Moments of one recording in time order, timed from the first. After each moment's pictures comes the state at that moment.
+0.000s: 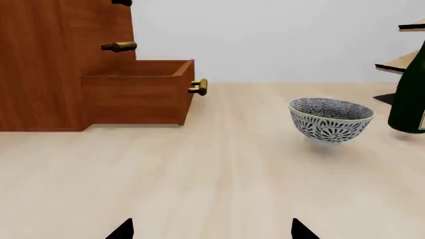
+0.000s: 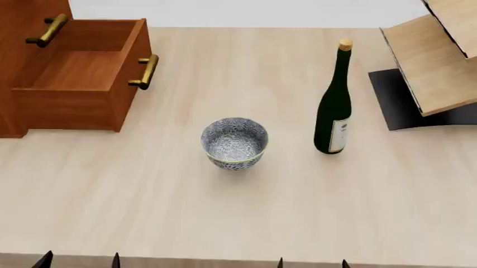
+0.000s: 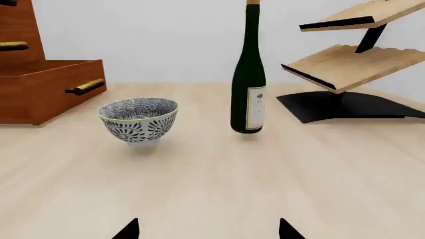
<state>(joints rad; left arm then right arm) 0.00 0.00 0.00 0.00 0.00 0.00 0.00 0.00 0.00 0.00 0.00 0.00 0.00 0.00</state>
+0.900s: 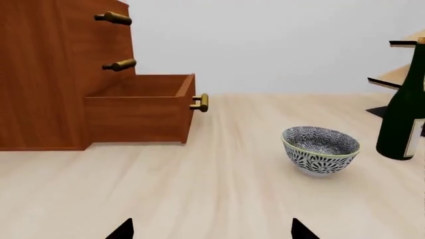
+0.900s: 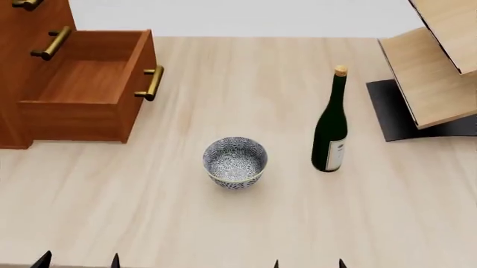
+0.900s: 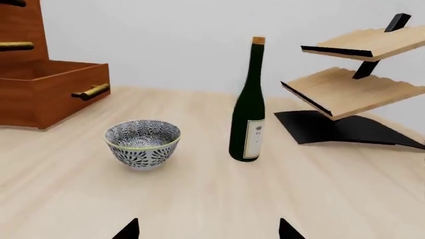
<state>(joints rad) 0.02 -0.08 0.09 0.04 -0.07 0.00 -0.08 0.00 0.08 -0.12 -0.01 0.01 -0.01 0.11</state>
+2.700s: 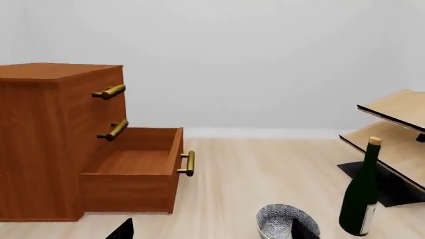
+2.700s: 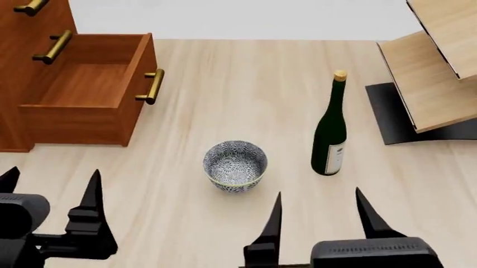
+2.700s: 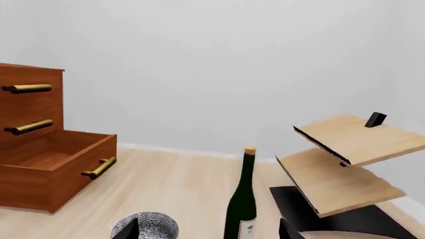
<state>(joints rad) -0.29 -0.16 0.05 0.85 -0.42 -1.05 -0.34 0.10 0.21 -0.16 -0.63 0.12 0.54 0.20</state>
